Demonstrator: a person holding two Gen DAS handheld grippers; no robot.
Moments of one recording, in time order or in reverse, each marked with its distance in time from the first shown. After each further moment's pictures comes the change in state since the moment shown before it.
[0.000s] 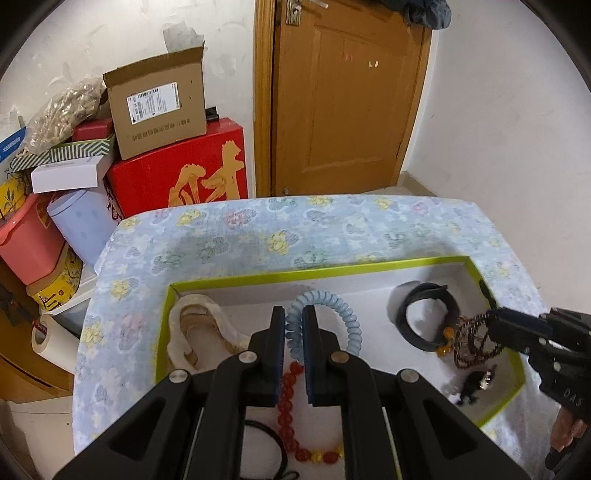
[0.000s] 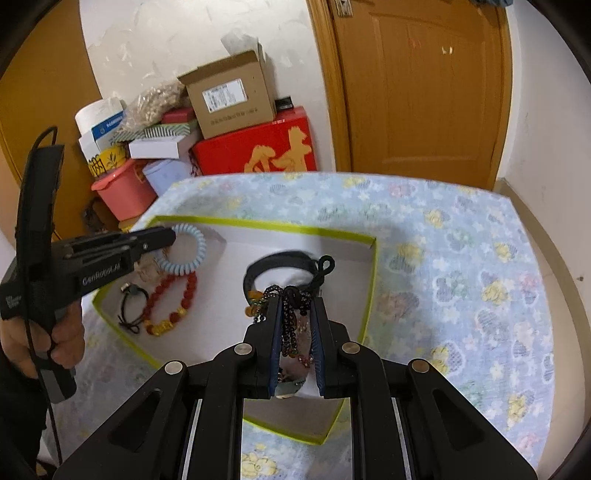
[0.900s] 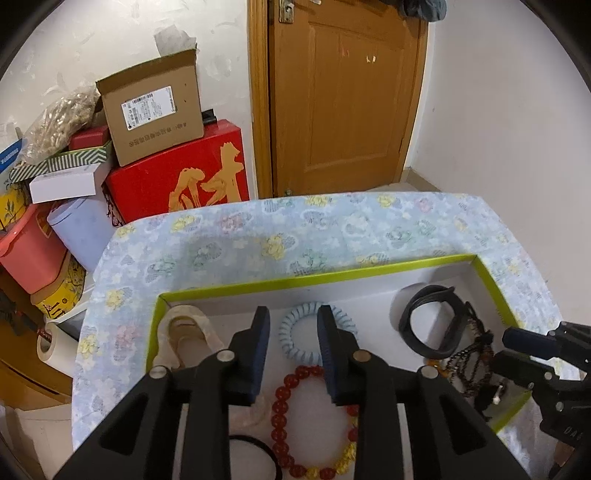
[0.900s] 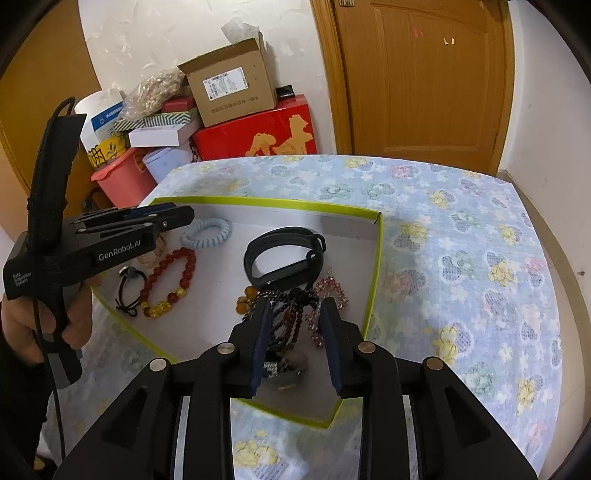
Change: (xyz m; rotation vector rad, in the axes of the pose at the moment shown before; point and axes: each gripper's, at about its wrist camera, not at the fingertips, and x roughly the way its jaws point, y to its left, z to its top) left arm 0.004 -0.009 0.003 0.024 -0.013 0.023; right arm -0.002 0.002 -0.012 0.001 0.026 0.005
